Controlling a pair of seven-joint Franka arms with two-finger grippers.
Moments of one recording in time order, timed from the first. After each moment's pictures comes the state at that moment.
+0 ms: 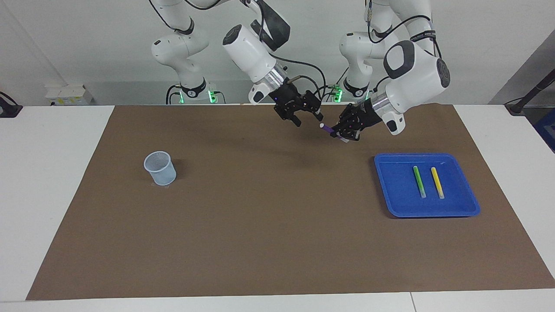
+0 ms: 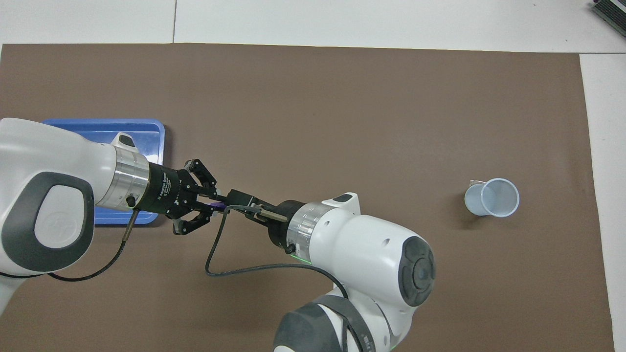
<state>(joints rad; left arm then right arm) -0.15 -0.08 -0.10 -2.06 -0.70 1.87 -1.45 0.74 0.07 0.04 -2.01 0.73 2.70 0.67</state>
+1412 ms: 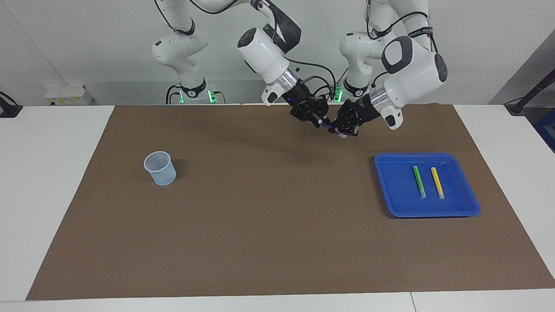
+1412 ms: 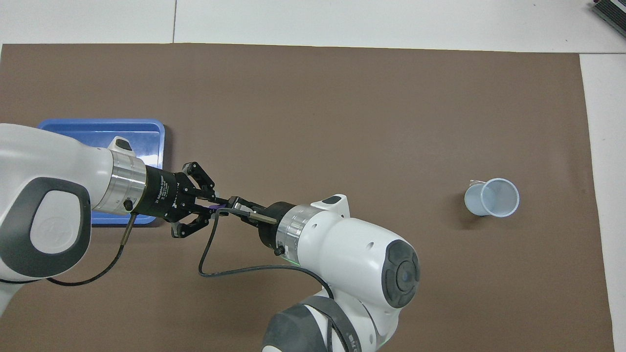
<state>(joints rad) -0.15 -0.10 -0.10 -2.07 -0.71 1.87 -1.45 0.77 0.09 0.03 -1.99 0.73 2.72 0.67</state>
